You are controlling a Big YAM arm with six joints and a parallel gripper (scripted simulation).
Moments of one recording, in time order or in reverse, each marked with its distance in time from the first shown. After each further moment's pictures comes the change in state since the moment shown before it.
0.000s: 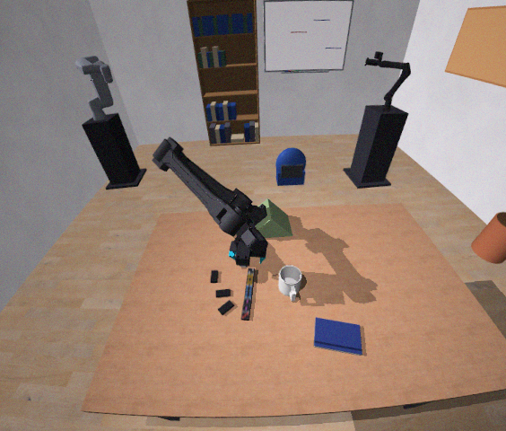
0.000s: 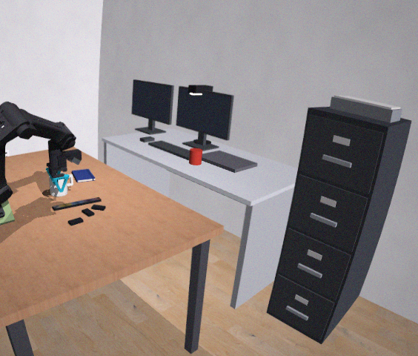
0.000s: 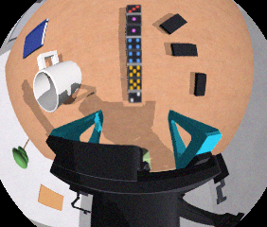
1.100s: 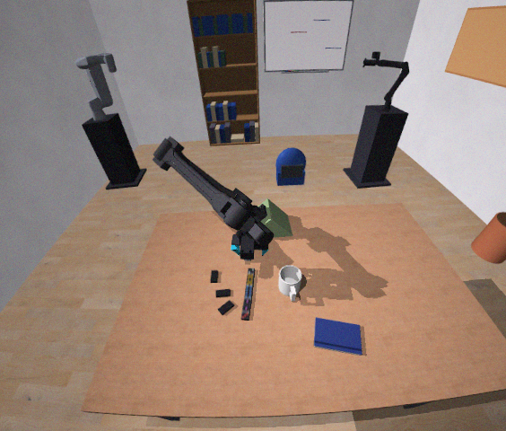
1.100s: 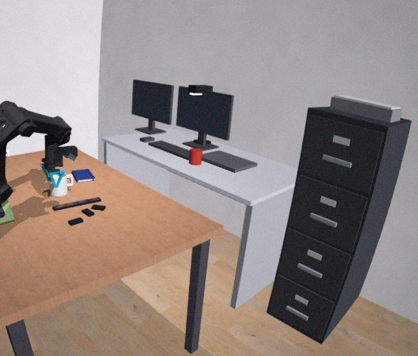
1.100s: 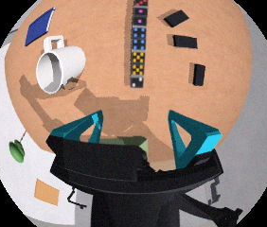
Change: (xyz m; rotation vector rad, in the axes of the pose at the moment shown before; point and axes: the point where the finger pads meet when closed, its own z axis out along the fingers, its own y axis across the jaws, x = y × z) arm 0.020 0.006 -0.020 0.017 0.057 -0.052
